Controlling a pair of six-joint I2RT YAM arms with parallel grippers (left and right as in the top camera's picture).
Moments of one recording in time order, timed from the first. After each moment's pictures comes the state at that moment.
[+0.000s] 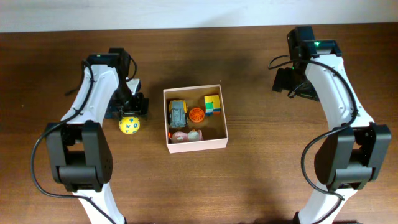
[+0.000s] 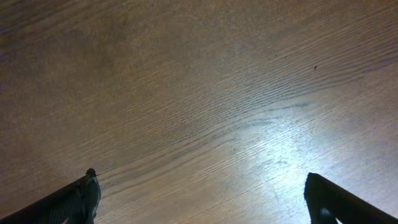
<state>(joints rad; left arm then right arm) -0.04 2.05 1.66 -1.30 0.06 -0.01 0.02 1.98 1.76 -1.23 0.24 0.41</state>
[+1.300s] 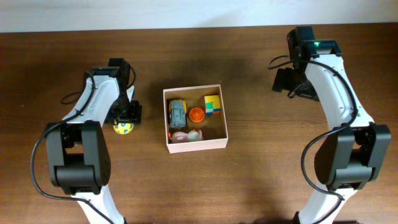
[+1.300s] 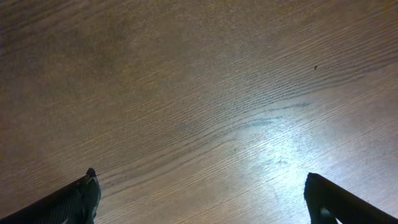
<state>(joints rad) -0.03 2.03 1.50 -1.10 -0.12 -0.01 0.02 1.98 1.76 -1.23 0.24 0.41</state>
